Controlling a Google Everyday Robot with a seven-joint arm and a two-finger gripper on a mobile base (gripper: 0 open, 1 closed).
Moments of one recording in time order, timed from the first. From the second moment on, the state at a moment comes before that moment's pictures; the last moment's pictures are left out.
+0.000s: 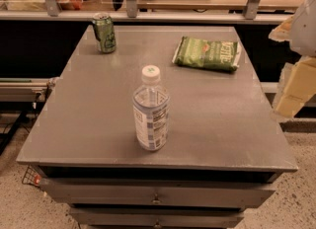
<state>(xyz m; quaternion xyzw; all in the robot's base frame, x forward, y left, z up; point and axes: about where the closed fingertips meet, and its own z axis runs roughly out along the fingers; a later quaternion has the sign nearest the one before) 0.438 -0.217 0.977 -0.60 0.78 -0.03 0.16</state>
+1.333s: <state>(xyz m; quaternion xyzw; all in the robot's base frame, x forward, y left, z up) 0.567 -0.179 0.955 -0.63 0.73 0.06 0.26</state>
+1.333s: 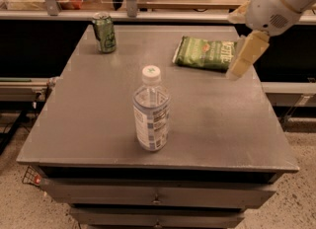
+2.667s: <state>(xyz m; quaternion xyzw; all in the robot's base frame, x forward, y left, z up) 0.647 -0.053 0.919 -0.55 0.72 0.17 0.38</state>
